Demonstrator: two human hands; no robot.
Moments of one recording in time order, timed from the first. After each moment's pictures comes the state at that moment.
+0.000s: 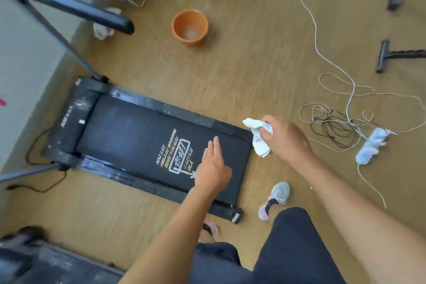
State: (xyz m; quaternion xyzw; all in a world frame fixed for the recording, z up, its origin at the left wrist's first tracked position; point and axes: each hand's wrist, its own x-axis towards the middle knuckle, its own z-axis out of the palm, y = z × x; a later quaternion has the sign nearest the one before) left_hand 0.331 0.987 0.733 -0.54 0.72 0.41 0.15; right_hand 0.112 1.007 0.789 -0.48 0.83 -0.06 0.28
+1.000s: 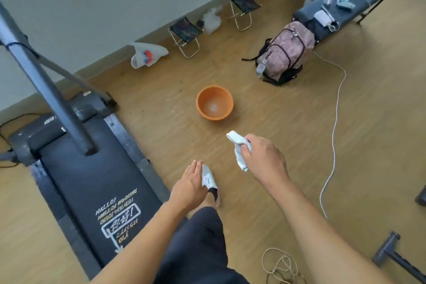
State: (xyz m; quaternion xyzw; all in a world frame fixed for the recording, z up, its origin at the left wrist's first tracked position) left_hand 0.089 0.555 0.719 -0.67 0.61 0.42 0.05; right_hand -0.113 0.465 0.831 -0.67 0.70 0.01 0.26
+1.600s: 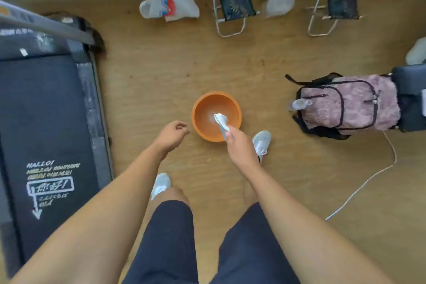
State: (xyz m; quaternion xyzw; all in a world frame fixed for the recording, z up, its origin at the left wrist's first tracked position) left_hand 0.109 0.109 0.518 -0.79 0.09 0.57 -0.21; right_hand -0.081 0.003 0.559 -0.70 0.53 0.14 0.45
